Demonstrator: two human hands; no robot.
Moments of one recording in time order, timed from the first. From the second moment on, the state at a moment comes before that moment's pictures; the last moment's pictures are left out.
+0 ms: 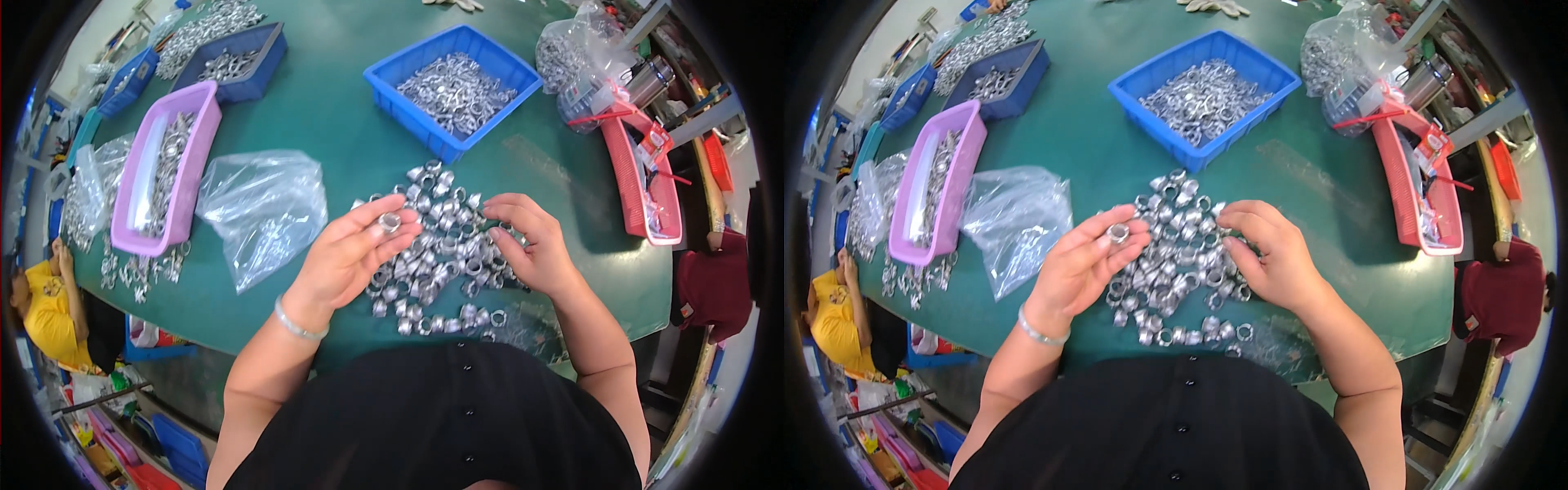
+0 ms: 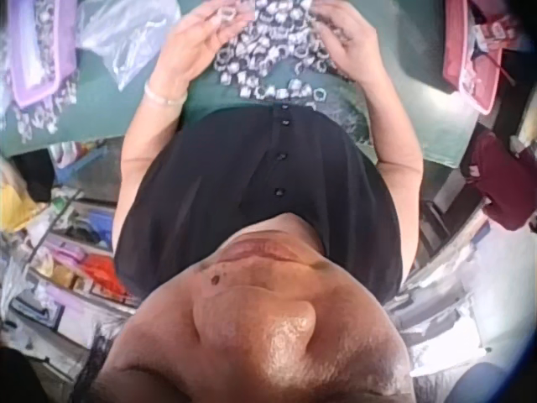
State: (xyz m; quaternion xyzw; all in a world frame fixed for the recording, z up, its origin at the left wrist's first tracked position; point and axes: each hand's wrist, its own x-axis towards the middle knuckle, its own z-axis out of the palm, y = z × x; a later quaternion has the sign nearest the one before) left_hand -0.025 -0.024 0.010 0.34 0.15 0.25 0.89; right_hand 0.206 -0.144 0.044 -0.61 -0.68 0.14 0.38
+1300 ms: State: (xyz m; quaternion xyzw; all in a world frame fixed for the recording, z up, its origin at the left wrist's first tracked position) left_hand -0.037 -0.130 0.022 0.56 0.14 0.28 0.76; right_hand 0.126 -0.215 0.024 -0.52 -0.67 0.19 0.50
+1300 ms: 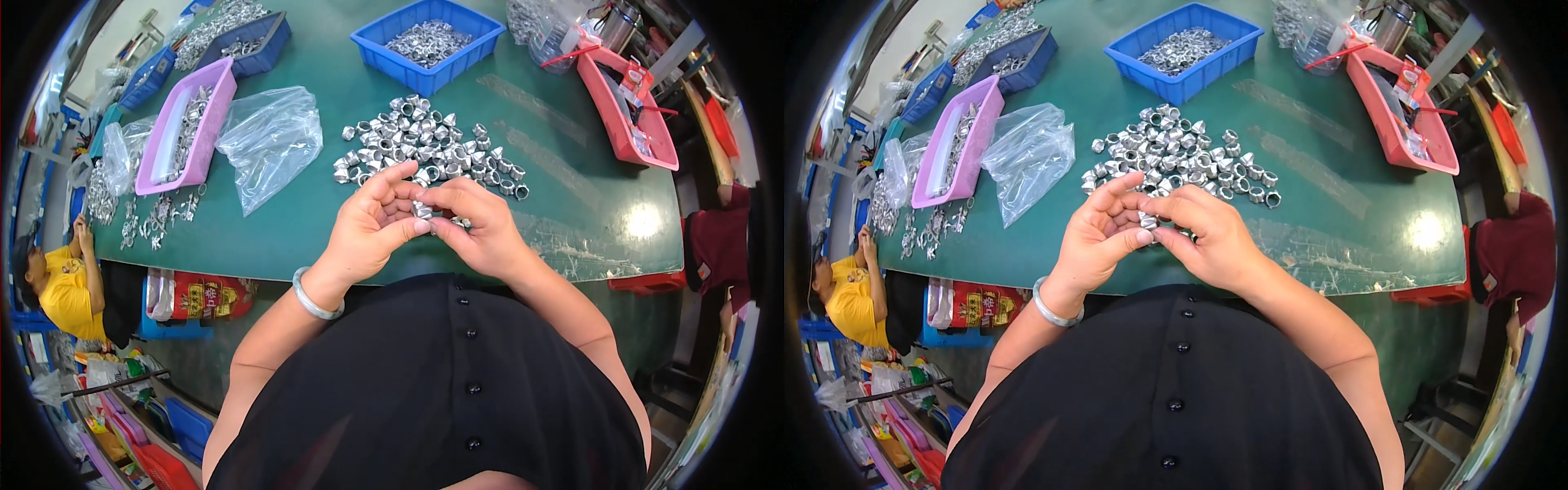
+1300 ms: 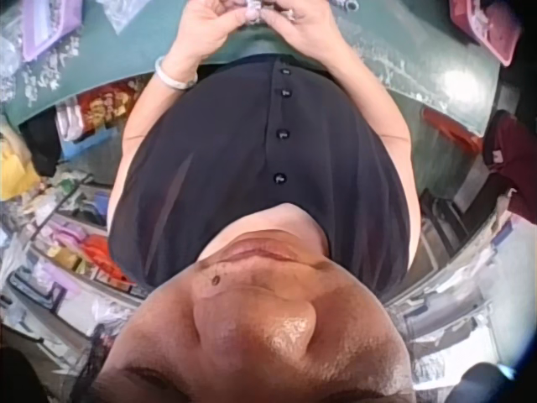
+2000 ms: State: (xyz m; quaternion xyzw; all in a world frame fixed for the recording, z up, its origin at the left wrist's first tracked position) left_hand -0.037 -0.133 0.012 0.59 0.19 0.30 0.72; right_hand 0.125 -0.213 0.008 -0.48 -0.49 0.46 0.56
